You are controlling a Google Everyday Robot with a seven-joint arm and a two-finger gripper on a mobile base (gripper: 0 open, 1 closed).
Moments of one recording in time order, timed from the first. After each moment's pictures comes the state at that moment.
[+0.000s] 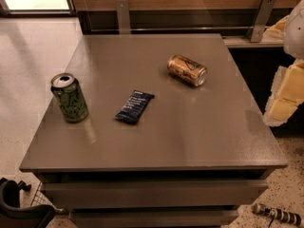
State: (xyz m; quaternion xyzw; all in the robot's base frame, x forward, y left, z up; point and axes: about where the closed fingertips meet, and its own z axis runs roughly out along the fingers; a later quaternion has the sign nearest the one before) arm 0.438 -0.214 0.985 -0.60 0.78 -0.05 0.17
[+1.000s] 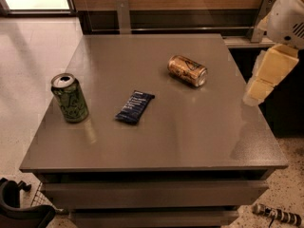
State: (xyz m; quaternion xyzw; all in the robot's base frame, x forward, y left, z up) arm 0.481 -0.213 0.985 -0.55 0.81 -0.05 0.18
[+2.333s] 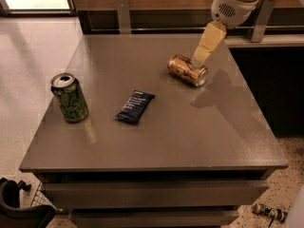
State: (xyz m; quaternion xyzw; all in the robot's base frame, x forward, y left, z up) arm 0.625 -0.172 0.947 -0.45 0.88 -0.02 0.16
